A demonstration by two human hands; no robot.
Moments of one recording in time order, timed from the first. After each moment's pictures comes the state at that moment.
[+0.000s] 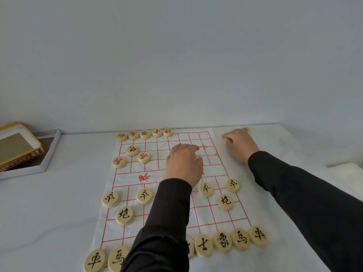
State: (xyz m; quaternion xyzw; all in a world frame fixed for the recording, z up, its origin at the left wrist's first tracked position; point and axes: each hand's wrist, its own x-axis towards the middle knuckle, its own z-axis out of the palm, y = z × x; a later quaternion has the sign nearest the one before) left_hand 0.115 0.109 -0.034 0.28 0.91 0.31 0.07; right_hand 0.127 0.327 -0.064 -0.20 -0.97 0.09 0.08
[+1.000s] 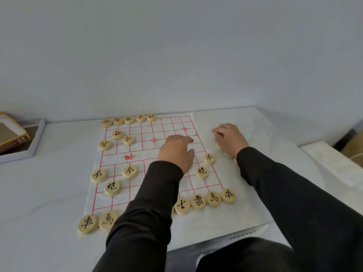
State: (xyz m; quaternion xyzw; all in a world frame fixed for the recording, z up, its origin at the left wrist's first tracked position) left_hand 0.160 0.103 -0.026 0.36 0.89 0.26 0.08; right_hand 0.197 0.309 -0.067 -0.26 -0.94 0.18 0.09
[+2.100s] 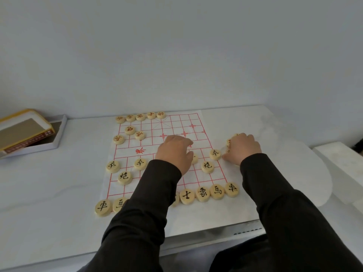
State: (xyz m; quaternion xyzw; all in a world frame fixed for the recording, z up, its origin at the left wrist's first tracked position) left_hand 0.170 0.077 -0.021 0.36 0.91 0.17 0.05; right_hand 0.238 0.253 -0.033 -0.33 -0.94 -0.02 -0.04
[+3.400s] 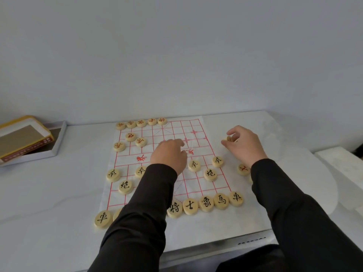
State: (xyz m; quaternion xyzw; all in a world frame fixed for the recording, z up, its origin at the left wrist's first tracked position) left_hand 0.152 0.078 -0.021 0.27 0.93 0.23 0.07; right_hand 0.234 0.258 -0.024 -0.31 -0.88 0.31 0.18
